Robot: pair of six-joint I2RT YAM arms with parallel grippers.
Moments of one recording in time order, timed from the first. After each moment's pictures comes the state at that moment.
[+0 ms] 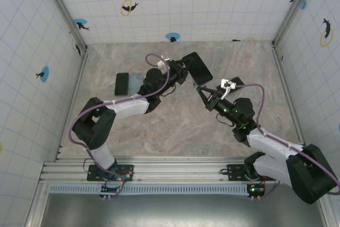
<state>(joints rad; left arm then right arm) -0.74 1.73 1.00 0.91 0.20 -1.57 0.55 1.08 0.32 0.85 -0.32 0.81</state>
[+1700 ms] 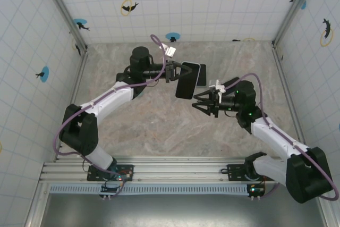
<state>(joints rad) -0.55 1.61 1.19 0.34 1.02 -0.57 0.40 1.10 0.54 0.34 -1.03 0.03</state>
